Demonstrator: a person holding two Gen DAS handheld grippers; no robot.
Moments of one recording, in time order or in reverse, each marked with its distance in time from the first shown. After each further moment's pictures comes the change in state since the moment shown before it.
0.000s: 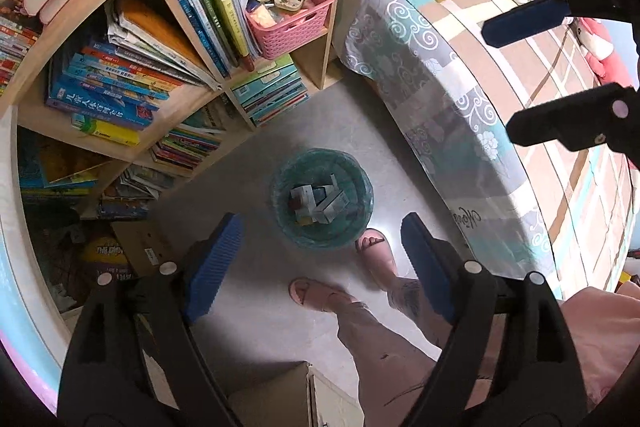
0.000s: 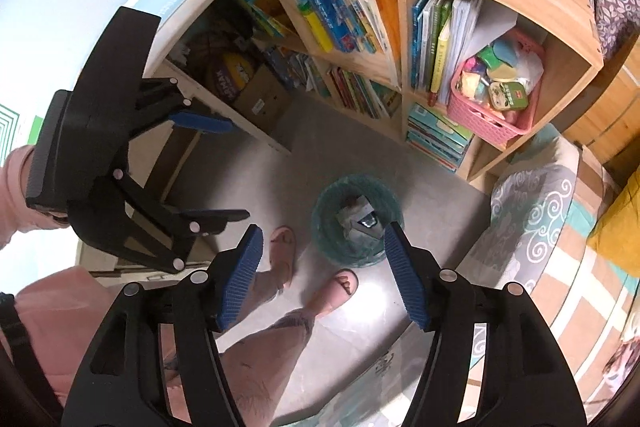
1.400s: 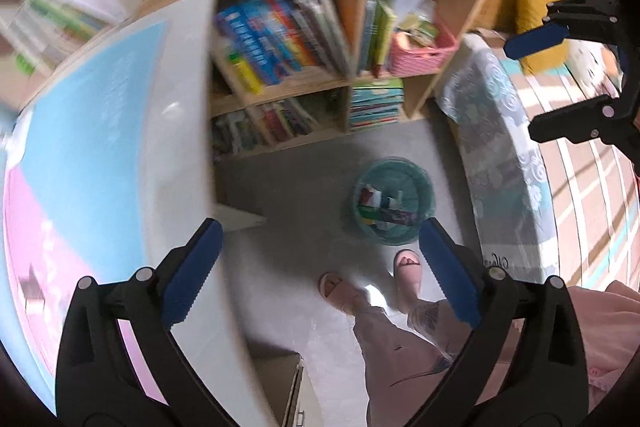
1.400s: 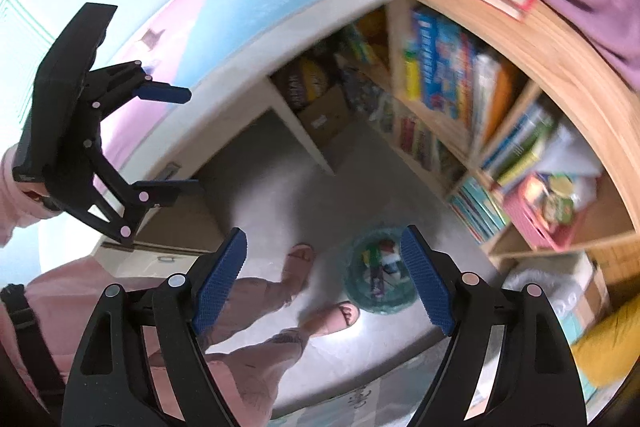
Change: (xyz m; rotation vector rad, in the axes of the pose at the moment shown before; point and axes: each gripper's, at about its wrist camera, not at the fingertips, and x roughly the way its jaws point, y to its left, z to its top) left arm -0.106 0.100 -0.122 -0.371 -0.128 0.192; right arm 0.005 0.116 0.082 -0.337 -0.010 0.094
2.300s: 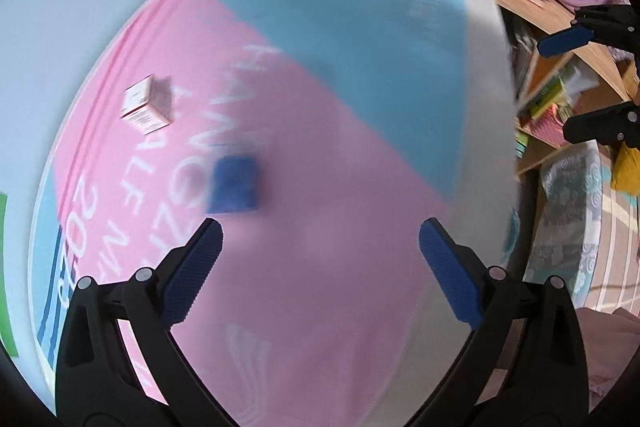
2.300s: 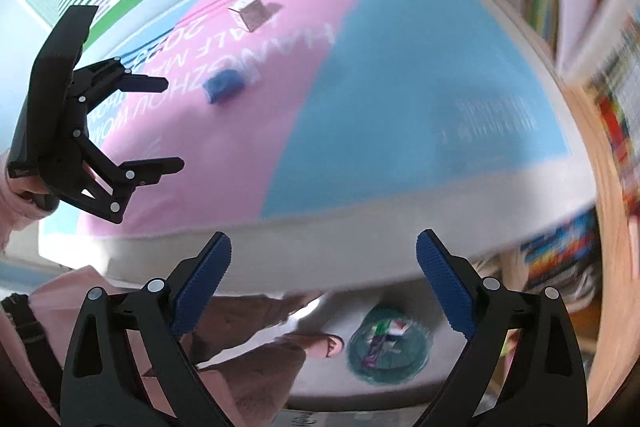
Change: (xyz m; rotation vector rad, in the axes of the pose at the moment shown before) left arm -0.057 0.212 -0.139 -0.523 -0.007 0.226; right arm 0.102 0.185 0.183 -0.459 0.115 0.097
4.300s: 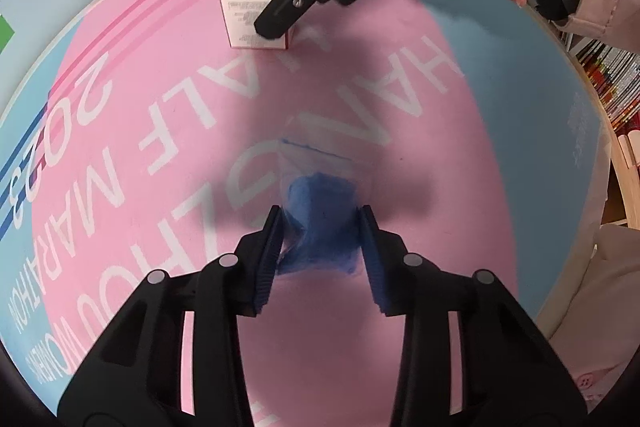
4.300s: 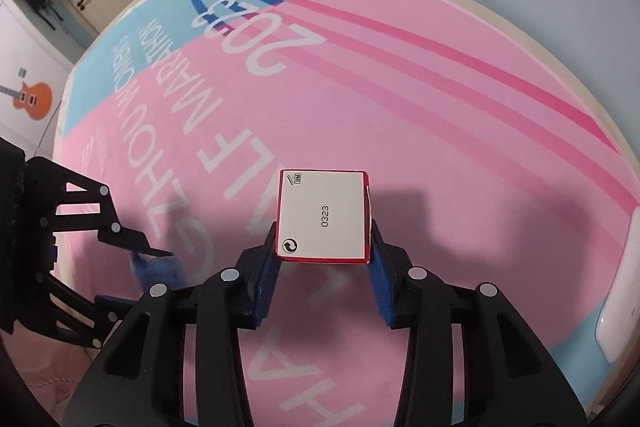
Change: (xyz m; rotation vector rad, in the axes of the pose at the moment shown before) left arm 0.080 0.095 0.018 -0.523 0.045 0.035; right arm 0.193 0.099 0.295 -0.870 0.151 0.308
